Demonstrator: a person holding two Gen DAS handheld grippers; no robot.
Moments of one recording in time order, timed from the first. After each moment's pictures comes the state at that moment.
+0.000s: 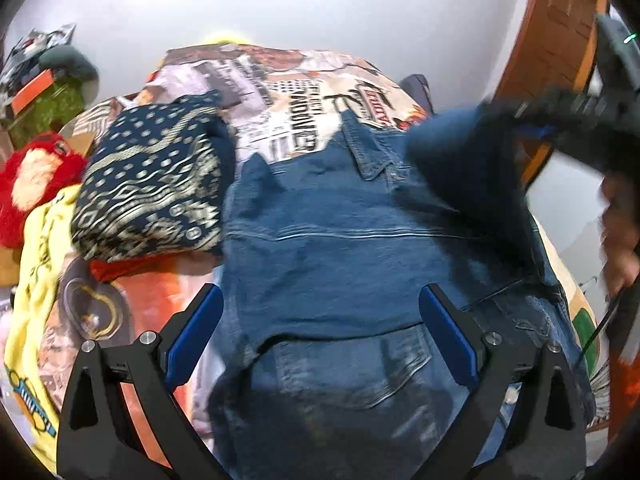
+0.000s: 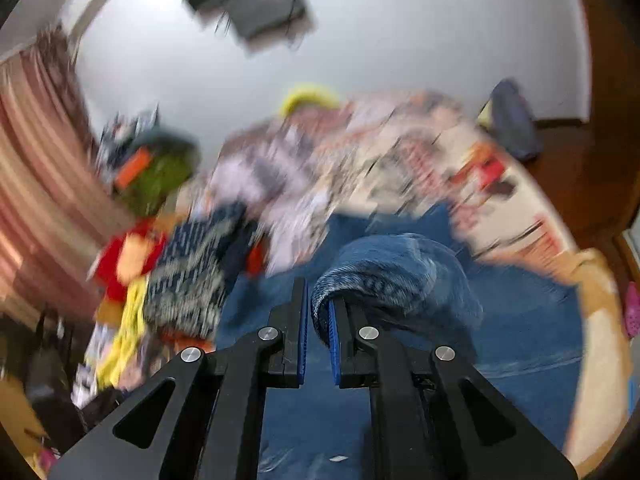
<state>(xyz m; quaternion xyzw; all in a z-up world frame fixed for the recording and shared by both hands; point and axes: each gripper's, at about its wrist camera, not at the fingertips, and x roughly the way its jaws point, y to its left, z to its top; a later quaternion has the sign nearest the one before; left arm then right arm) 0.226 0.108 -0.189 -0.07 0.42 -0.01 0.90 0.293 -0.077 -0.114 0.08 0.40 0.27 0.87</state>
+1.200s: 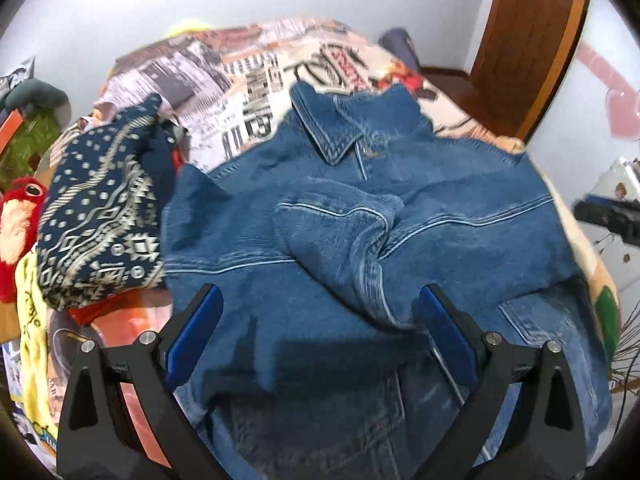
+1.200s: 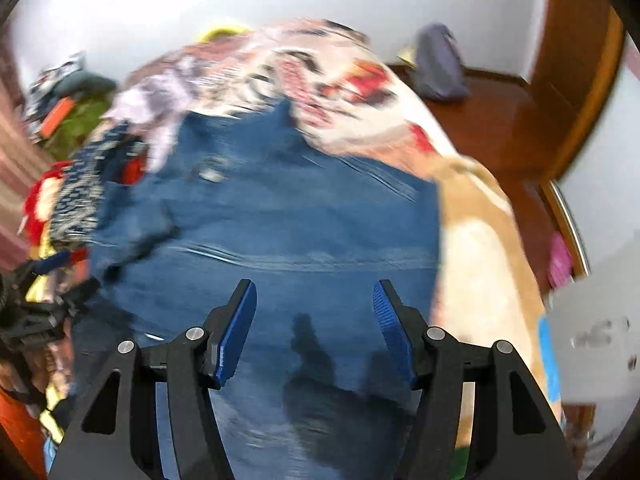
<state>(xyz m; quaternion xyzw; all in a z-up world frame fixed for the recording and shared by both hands) 0.299 0.043 -0.217 0.02 0.49 -0.04 0.87 0.281 -0.214 -0.172 0.01 0.51 0.13 0.85</state>
